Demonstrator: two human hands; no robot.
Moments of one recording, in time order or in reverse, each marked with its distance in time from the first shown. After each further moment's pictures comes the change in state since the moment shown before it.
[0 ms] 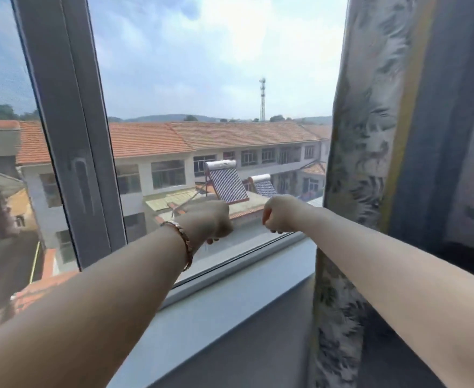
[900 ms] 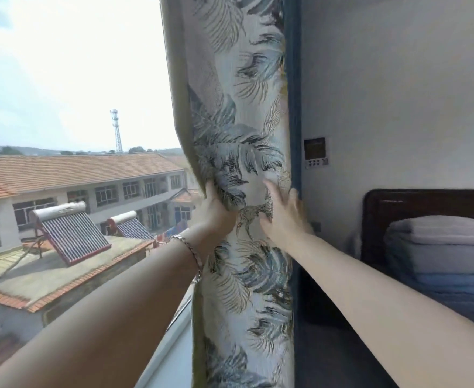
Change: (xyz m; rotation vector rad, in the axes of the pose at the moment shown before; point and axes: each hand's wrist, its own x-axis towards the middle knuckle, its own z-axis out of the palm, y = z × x) left_hand 0.453 0.365 0.077 -0.685 0.126 0.440; right_hand 0.218 0.428 -0.102 -0.109 0.794 0.527
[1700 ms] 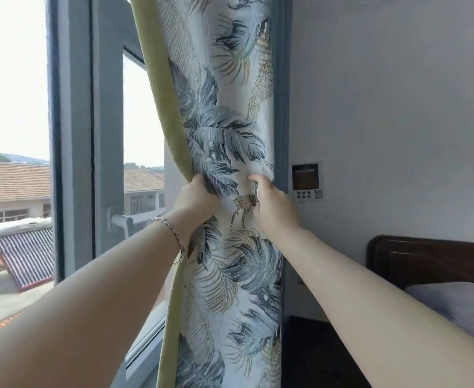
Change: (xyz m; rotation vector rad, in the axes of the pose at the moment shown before) left_hand 0.448 0.089 0.282 -0.062 0.116 0.110; right_hand 0.410 0.292 0.141 -0.019 0.172 -0.206
